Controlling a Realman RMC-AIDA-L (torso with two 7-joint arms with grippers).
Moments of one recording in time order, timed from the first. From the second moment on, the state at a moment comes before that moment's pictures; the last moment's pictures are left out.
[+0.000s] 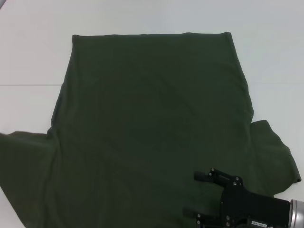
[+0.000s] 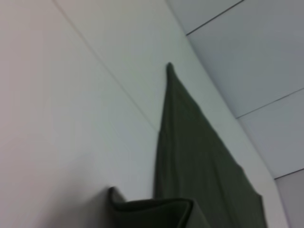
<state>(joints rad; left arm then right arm) -0.42 -1.92 0.22 0.59 2.12 1.34 -2.28 0.42 2.10 -0.88 -0.31 -1.69 -1.50 0.71</state>
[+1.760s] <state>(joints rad) -0.48 -2.04 0.57 0.56 2.03 1.38 -2.05 0.42 2.10 -0.88 -0.30 -1.69 -1.53 0.71</state>
